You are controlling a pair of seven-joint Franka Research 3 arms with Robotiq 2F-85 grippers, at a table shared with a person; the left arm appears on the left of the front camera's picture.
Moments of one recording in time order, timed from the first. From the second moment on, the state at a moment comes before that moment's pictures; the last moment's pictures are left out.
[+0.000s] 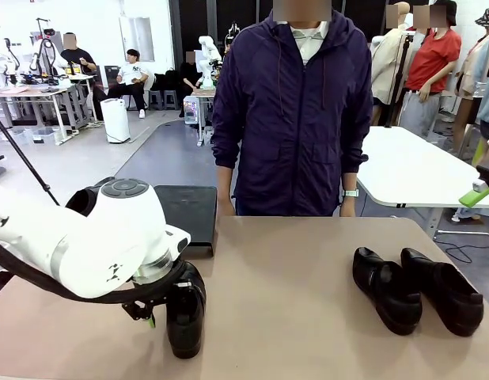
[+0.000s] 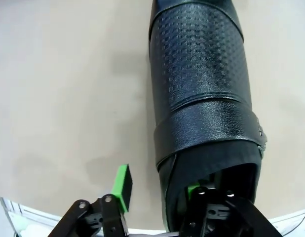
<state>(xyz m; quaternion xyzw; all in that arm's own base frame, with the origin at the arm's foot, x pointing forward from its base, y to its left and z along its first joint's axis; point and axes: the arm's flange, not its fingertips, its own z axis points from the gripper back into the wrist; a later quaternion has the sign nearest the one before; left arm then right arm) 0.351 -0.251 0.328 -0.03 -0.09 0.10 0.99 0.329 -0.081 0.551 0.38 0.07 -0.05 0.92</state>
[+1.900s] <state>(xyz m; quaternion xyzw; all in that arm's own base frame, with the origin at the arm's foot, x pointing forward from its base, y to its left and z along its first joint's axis) 0.259 -0.237 0.532 -0.14 -0.21 -0.04 0.97 0.329 -0.081 0.551 0.38 0.07 -0.05 0.92</state>
